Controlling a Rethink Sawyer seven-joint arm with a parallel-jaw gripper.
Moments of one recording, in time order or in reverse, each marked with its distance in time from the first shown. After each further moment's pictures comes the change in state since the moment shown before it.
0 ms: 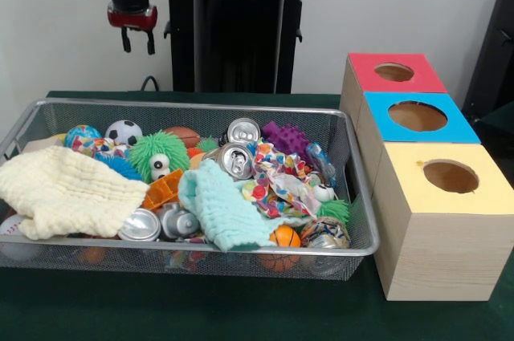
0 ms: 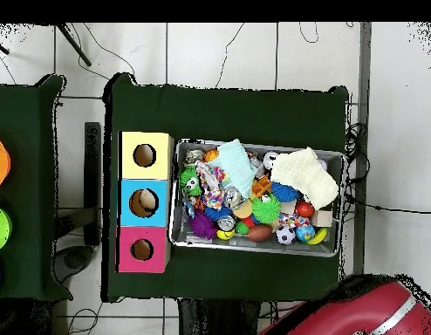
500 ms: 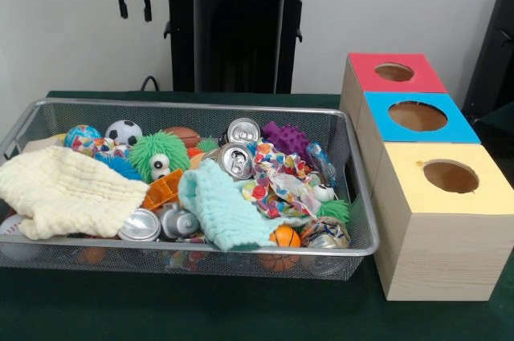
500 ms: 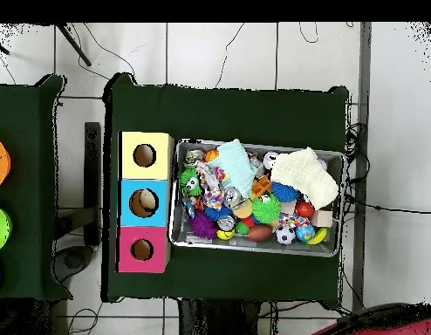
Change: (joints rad) arm -0.091 -0.140 -0.047 0.100 -0.079 0.031 0.000
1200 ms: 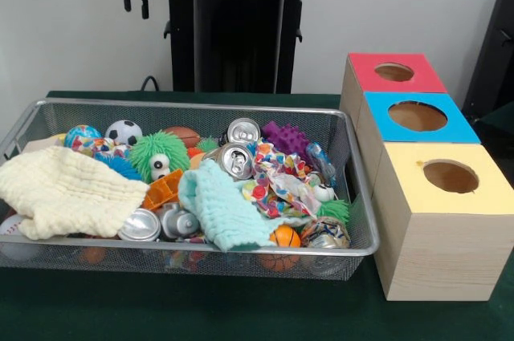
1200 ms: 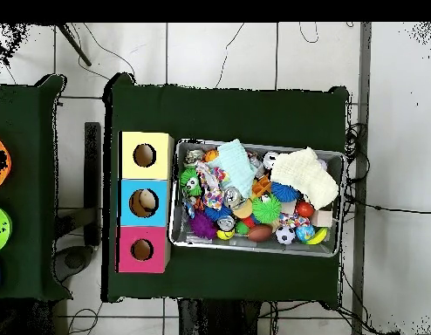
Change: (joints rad) arm -0.259 0.158 -0.114 -0.022 0.213 -0.228 0.000
